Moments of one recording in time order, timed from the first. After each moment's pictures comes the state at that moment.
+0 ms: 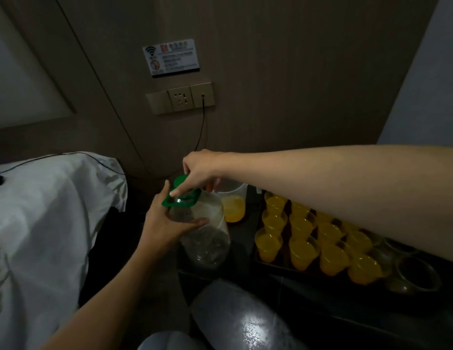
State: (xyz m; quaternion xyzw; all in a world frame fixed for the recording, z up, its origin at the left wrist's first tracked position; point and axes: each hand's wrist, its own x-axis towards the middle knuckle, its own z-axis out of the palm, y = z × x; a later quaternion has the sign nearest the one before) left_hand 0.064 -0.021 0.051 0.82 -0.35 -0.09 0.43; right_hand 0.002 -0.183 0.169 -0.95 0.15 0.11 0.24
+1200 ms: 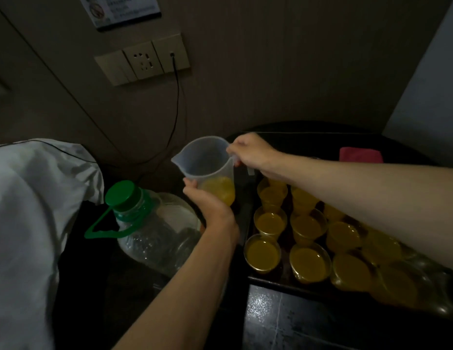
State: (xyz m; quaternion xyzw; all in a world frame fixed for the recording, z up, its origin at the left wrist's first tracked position) left_hand -0.004 -0.213 0.004 0.59 0.08 -0.18 0.78; right_hand -0.008 -0.347 0.025 -0.77 0.33 -0.11 0.54
